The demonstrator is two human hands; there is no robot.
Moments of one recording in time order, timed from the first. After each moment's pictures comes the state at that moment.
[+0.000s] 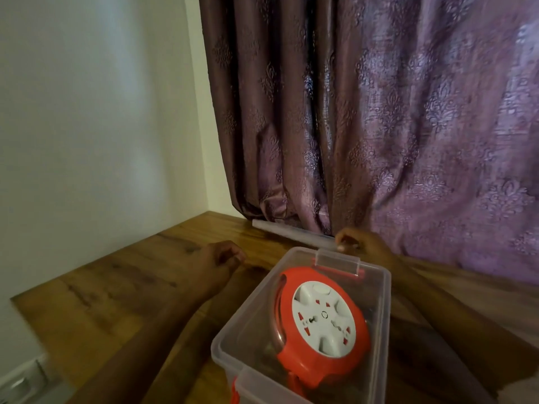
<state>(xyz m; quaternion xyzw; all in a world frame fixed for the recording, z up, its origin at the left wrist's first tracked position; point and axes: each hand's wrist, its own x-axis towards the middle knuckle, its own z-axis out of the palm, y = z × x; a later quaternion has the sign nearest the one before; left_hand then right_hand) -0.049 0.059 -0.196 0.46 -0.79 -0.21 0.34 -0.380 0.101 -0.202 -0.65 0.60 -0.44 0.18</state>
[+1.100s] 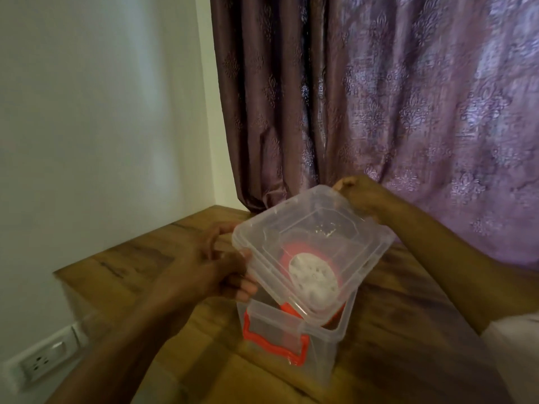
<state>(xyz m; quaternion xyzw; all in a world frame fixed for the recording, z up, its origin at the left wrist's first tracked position) -0.009 0.228 -0.144 0.34 -0.69 -0.51 0.39 -0.333 0.160 -0.097 -0.57 0.66 -0.45 0.17</state>
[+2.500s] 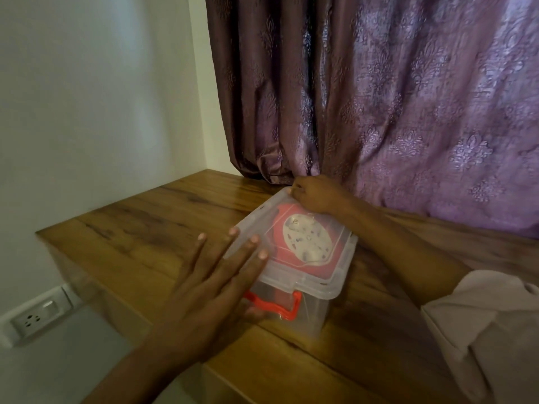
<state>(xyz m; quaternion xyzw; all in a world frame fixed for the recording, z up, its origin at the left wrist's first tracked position) -0.002 0.231 -0.256 0.21 -0.89 0.22 0.34 -0.287 0.125 -0.167 -0.71 0.68 -0.17 -0.07</state>
